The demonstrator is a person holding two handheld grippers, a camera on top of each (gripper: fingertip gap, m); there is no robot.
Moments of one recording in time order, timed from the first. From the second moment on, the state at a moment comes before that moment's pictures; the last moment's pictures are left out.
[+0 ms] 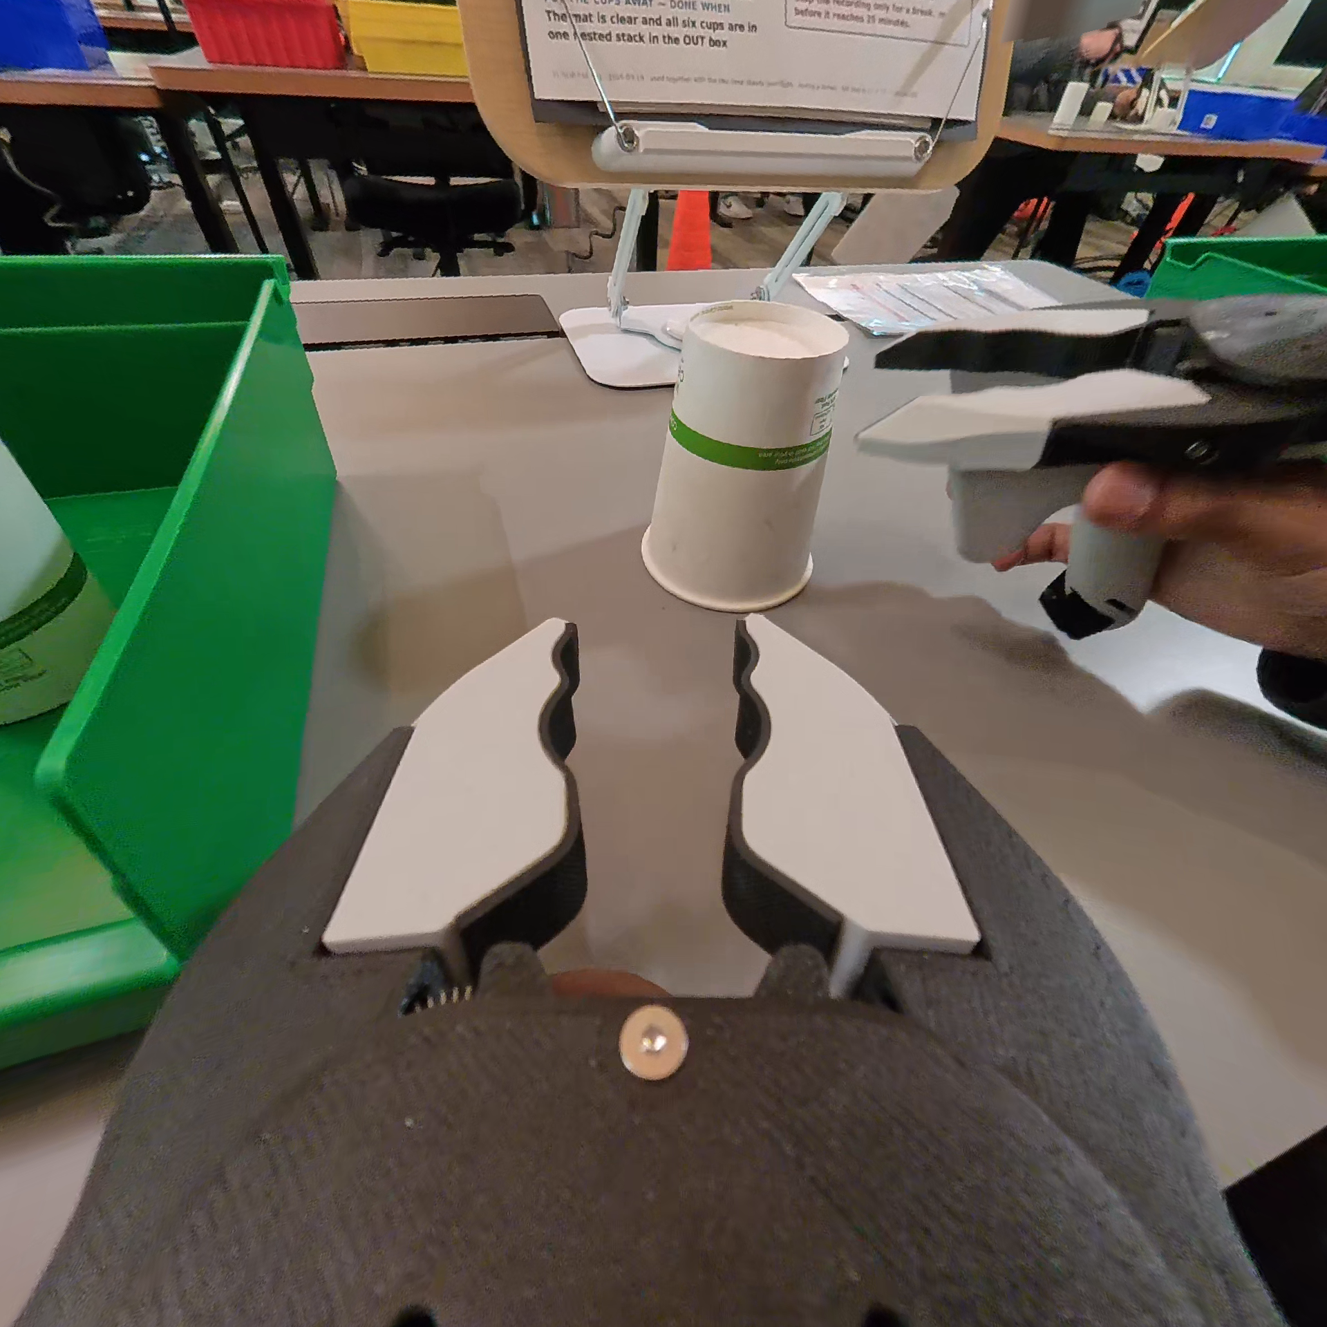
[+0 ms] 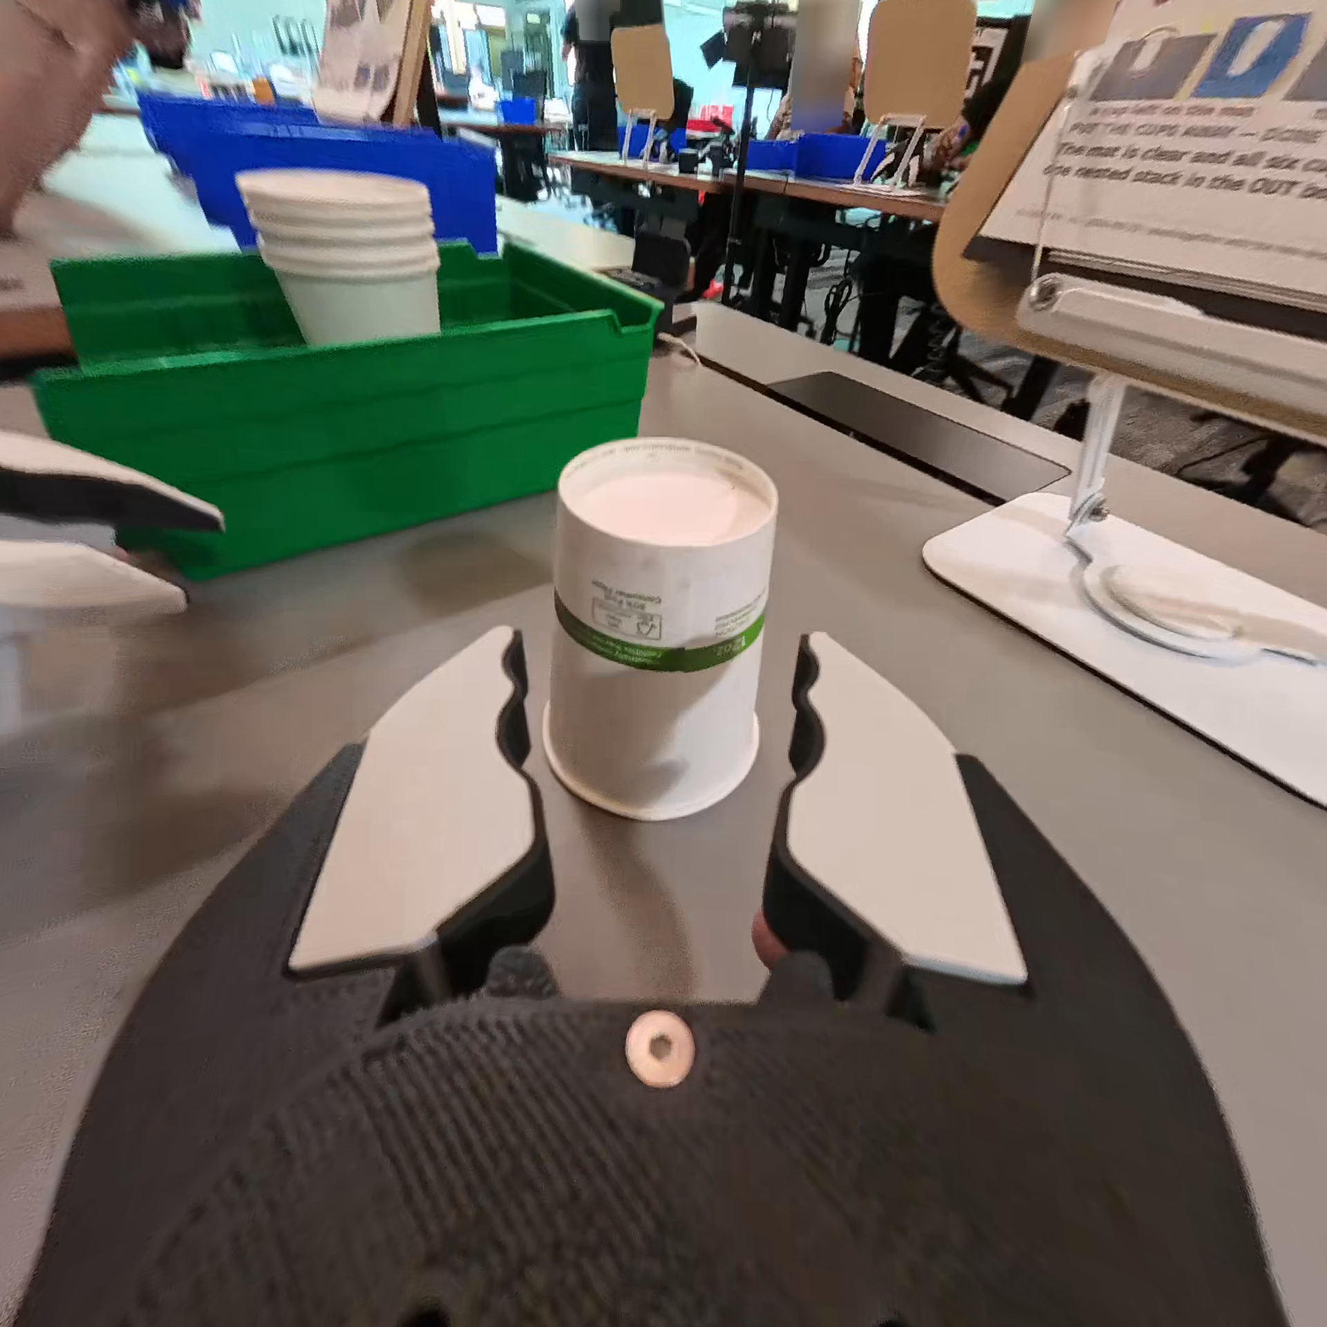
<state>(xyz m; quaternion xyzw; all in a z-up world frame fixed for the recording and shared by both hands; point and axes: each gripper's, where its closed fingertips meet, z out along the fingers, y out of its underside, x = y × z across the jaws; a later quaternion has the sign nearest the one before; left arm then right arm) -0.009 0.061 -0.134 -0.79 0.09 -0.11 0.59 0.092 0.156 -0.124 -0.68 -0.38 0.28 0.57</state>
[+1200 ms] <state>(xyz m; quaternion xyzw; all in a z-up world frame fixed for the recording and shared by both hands) 0.013 0.064 -0.125 -0.78 0.13 -0.15 0.60 0.091 0.156 -0.137 -0.68 -0.41 0.30 0.52</state>
